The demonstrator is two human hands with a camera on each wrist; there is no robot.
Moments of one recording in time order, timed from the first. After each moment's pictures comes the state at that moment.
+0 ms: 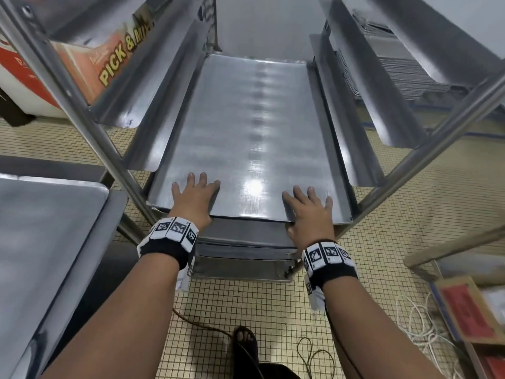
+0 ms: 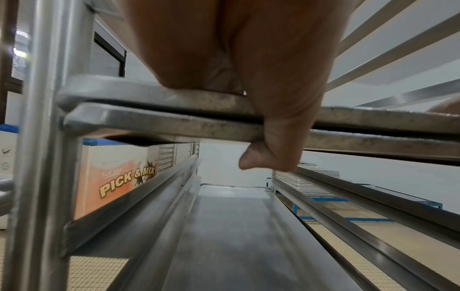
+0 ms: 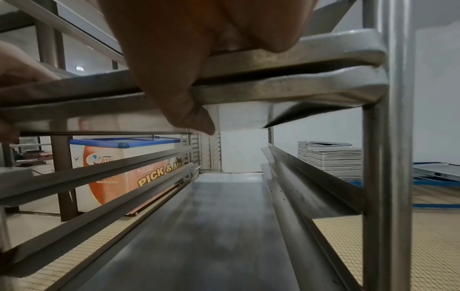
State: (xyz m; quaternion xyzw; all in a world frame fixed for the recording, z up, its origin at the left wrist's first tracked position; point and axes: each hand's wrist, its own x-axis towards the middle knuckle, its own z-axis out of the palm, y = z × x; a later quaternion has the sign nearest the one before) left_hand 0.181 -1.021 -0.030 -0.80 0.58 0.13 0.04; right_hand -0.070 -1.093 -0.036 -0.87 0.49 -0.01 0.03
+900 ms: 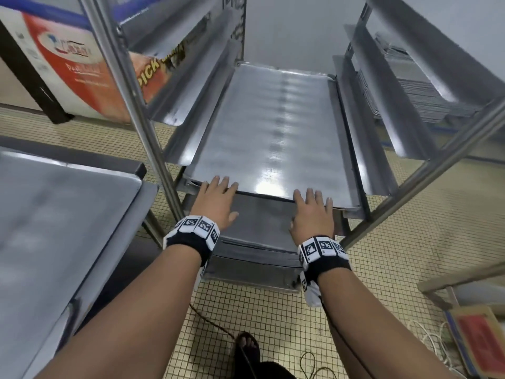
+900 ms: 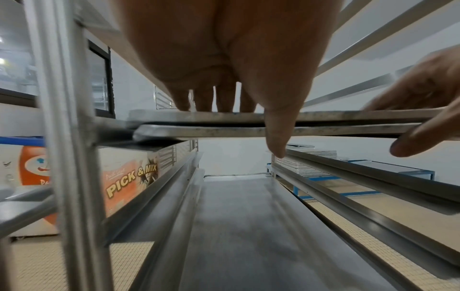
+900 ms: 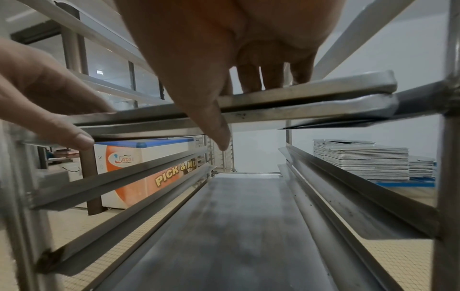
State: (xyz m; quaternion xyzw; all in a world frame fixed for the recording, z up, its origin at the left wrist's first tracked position) left_hand 0.174 -0.995 -0.030 -0.79 0.61 0.05 0.03; right_hand -0.040 -1.083 -0.036 -0.85 0.52 0.00 -0.02
